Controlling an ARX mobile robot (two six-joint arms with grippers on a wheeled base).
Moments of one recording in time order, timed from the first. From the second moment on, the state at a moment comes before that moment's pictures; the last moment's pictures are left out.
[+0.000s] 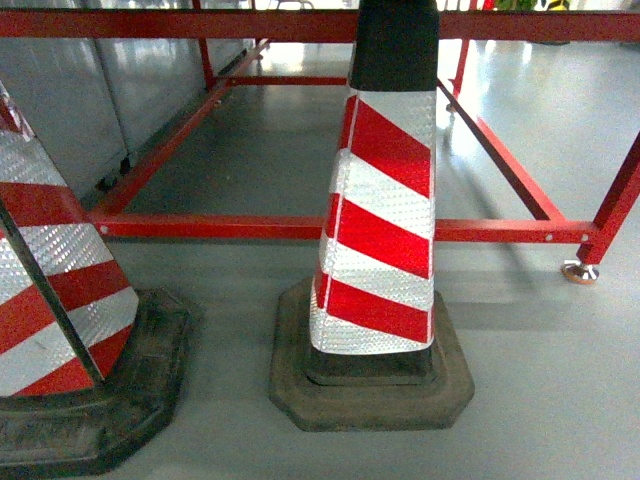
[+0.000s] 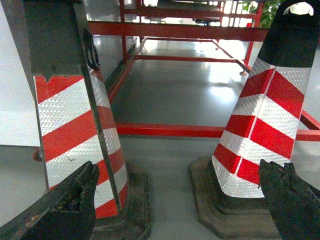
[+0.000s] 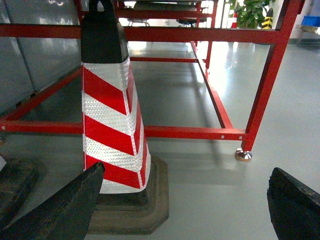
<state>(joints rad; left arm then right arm) 0.00 0.01 0.02 -0.01 0.00 -0.01 0.00 0.01 0.01 0.00 0.00 0.00</state>
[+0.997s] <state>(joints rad) 0.00 0.01 0.02 -0.01 0.00 -0.01 0.00 0.01 0.01 0.00 0.00 0.00</state>
